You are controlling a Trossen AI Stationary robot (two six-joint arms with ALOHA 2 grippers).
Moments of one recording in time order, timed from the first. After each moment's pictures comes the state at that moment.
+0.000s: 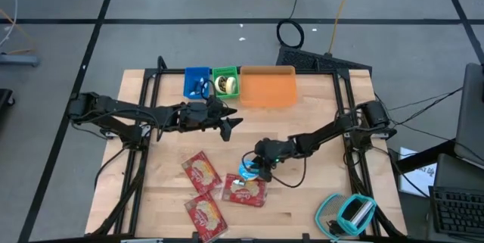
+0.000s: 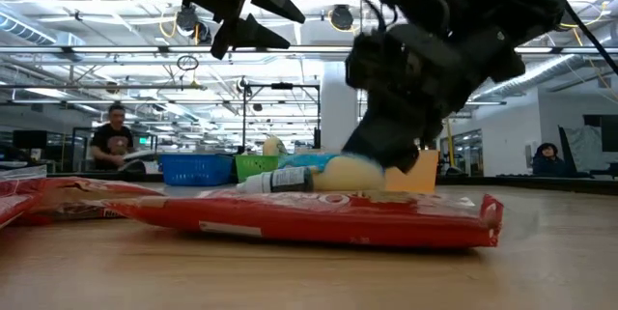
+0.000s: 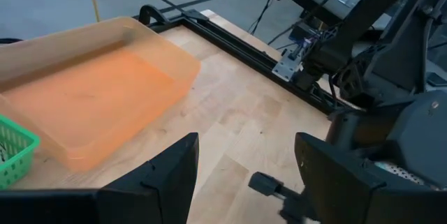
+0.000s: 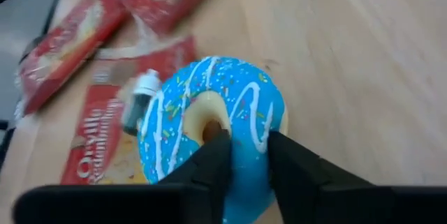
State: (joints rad) left arm -0.01 1.36 0.84 0.18 -0.29 -0.50; right arm 0.19 1.82 0.77 0.42 -0.06 0.52
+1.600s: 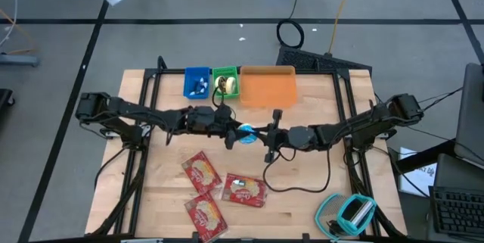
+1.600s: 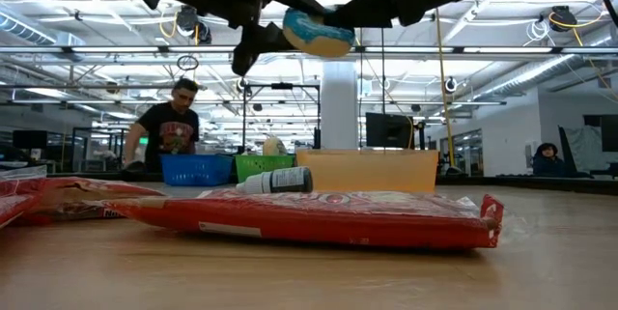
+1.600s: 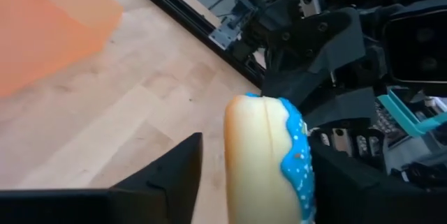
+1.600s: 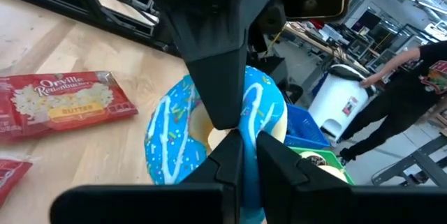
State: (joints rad) left arm -0.01 1.47 0.84 0.34 -0.04 -0.67; right arm 0.22 1.45 0.77 0.47 0.50 -0.36
